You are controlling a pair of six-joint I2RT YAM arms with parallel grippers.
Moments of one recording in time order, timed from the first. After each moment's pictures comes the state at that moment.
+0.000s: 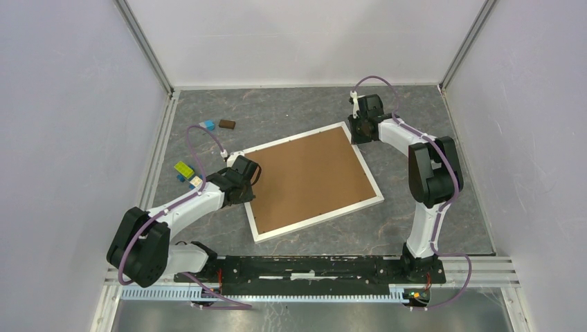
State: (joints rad) left arm -0.52 1.28 0.66 -0.49 -0.33 -0.65; right arm 0.26 1.96 1.38 -0.35 -0.02 0.06
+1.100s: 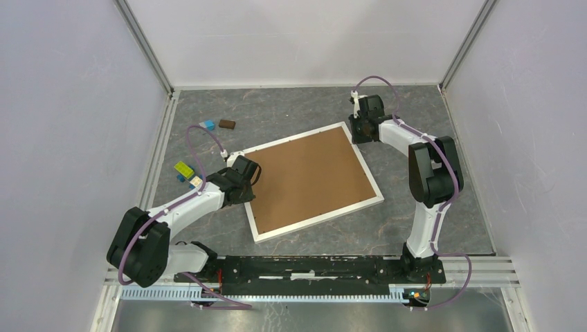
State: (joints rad) left arm -0.52 1.29 0.66 -0.49 -0.33 -0.65; right arm 0.25 1.97 1.37 -0.31 0.00 0.06
